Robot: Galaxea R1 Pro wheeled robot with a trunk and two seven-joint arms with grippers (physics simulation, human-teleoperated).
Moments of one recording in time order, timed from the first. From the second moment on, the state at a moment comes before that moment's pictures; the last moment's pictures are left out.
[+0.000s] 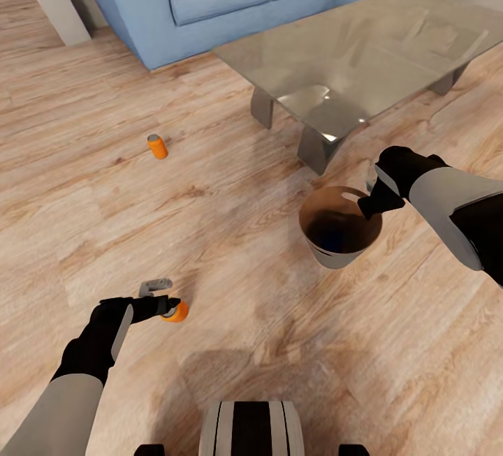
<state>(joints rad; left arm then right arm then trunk) -0.67 0.05 0.21 -0.93 -0.05 0.72 -0.28 -1.75 -0.12 0.61 0.05 -0.08 1.05 0.31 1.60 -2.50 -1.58</state>
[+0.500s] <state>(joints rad) -0.67 0.05 0.21 -0.93 -0.05 0.72 -0.28 -1.75 -0.12 0.61 0.05 -0.08 1.05 0.31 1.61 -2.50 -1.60</state>
